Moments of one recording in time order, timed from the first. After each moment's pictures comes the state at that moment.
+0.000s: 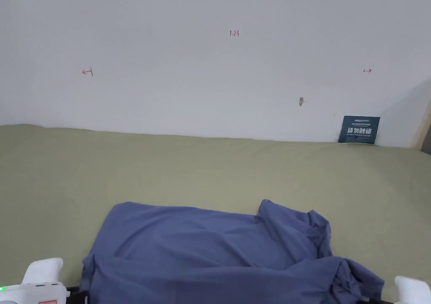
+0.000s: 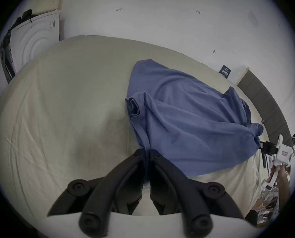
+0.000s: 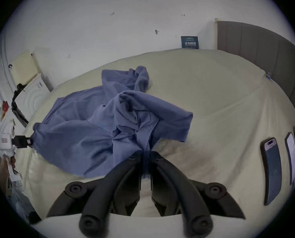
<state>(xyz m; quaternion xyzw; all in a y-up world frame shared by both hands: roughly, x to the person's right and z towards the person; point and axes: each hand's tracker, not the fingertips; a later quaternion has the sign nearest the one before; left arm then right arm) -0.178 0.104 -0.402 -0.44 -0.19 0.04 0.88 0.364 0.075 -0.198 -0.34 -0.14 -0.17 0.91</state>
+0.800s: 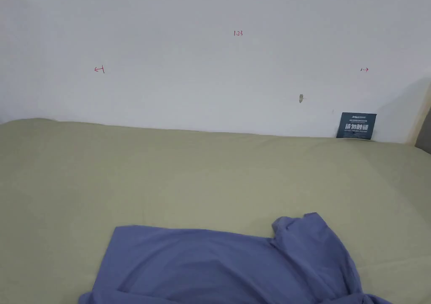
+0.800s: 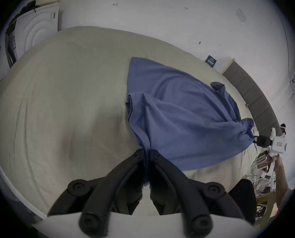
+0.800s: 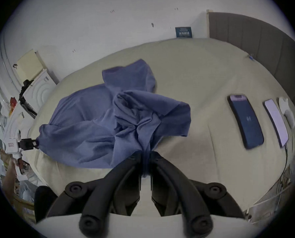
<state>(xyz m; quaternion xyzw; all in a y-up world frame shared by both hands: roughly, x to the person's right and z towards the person) -0.241 0.087 -0.281 -0.48 -0.23 0.05 0.85 0.336 0.091 -0.056 -0.41 -0.13 -0.19 0.88</state>
